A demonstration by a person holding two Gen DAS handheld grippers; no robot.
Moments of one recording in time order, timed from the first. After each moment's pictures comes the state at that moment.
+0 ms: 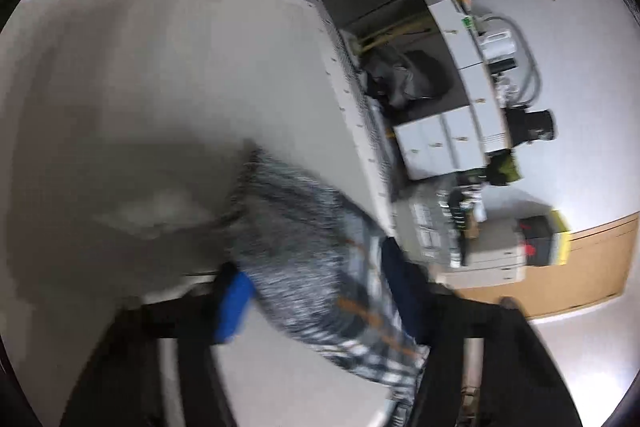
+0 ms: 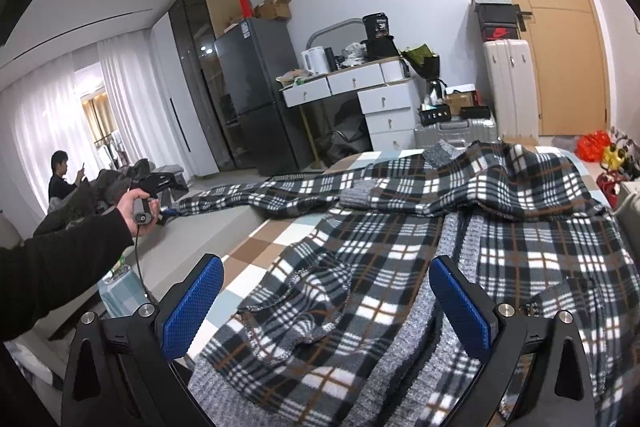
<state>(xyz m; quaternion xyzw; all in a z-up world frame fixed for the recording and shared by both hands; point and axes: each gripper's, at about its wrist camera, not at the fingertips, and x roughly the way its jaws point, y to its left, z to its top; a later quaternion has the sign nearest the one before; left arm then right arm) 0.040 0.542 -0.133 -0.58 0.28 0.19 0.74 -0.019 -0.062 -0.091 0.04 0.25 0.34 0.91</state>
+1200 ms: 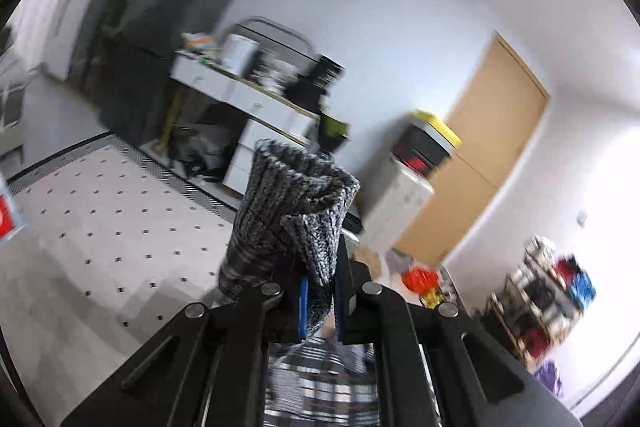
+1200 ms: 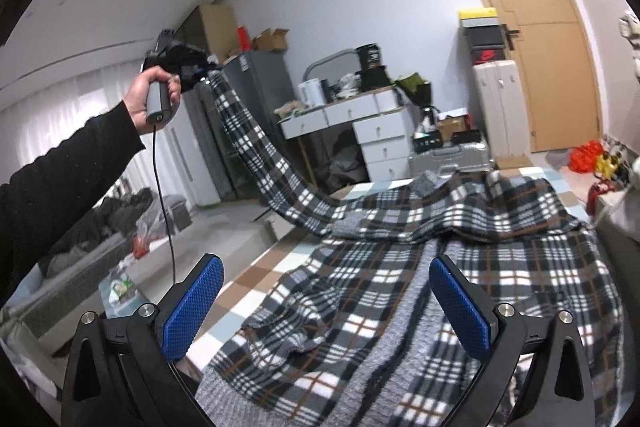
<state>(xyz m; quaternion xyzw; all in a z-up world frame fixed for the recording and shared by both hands) 0.091 0.301 0.166 -0.28 0.17 -0.01 0.94 -0.034 -0.113 -0.065 0.08 0.20 0.33 0.92</state>
